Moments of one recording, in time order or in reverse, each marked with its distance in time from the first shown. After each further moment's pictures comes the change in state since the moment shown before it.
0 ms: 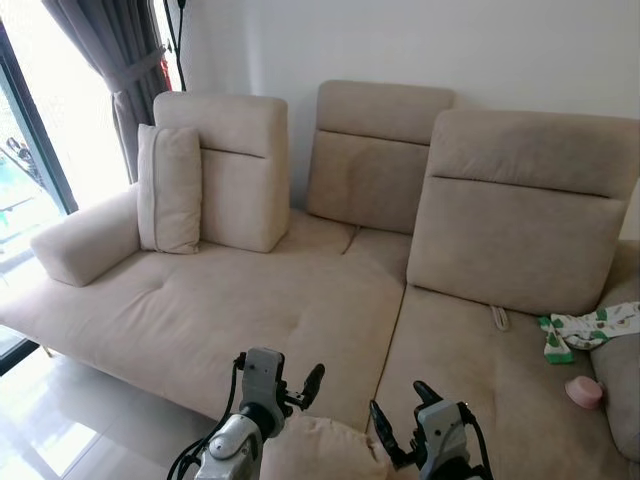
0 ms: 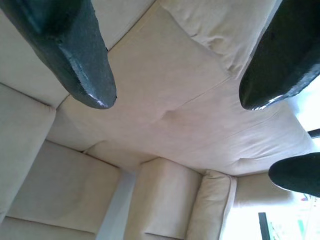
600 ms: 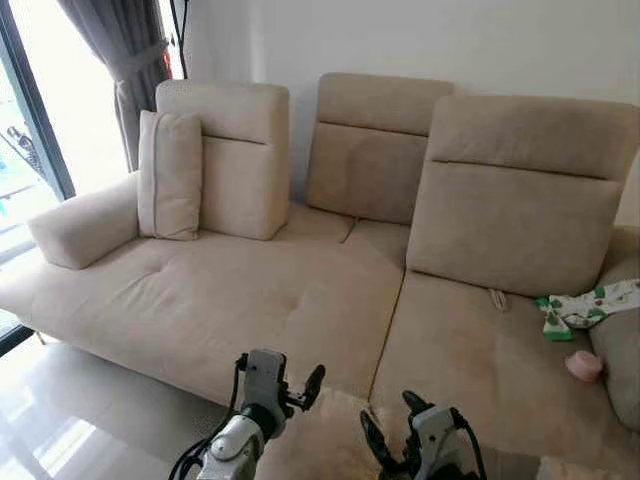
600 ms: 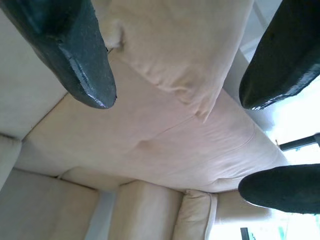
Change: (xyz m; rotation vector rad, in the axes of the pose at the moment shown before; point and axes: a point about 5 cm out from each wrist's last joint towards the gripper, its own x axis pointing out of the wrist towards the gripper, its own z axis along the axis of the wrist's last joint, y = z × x) left arm 0.000 -0.001 -0.001 0.004 0.002 0.012; right arm -0.001 0.011 -0.009 0.089 0.048 0.083
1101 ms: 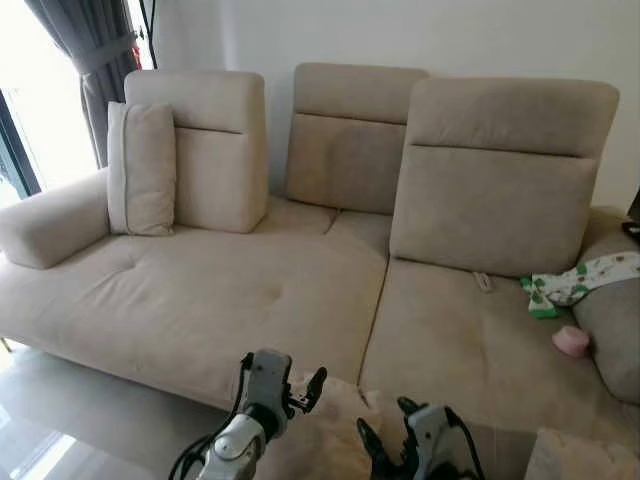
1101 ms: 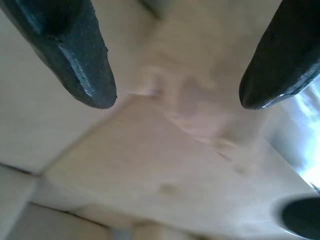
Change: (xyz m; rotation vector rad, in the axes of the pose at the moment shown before) left arm 0.003 -0.005 -0.001 0.216 0.058 -0.015; right arm 0.011 -0.026 -0.006 -0.114 0.125 -0.016
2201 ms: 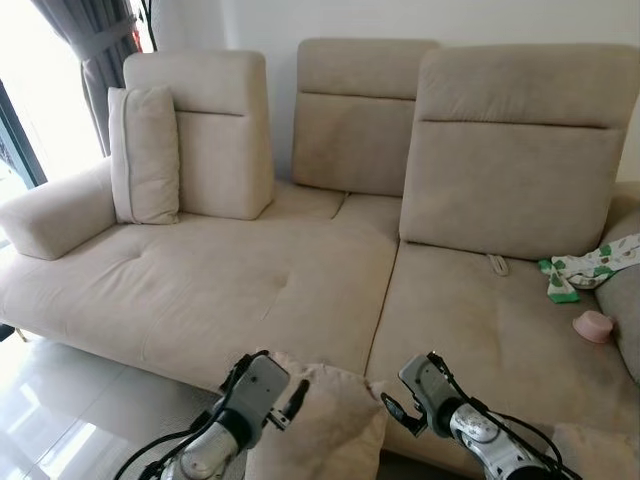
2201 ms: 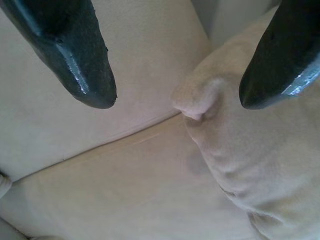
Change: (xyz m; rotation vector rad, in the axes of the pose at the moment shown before) left arm -0.062 0.014 0.037 0.284 0.001 0.011; right arm 0.049 -0.044 0.019 -0.314 0.201 0.090
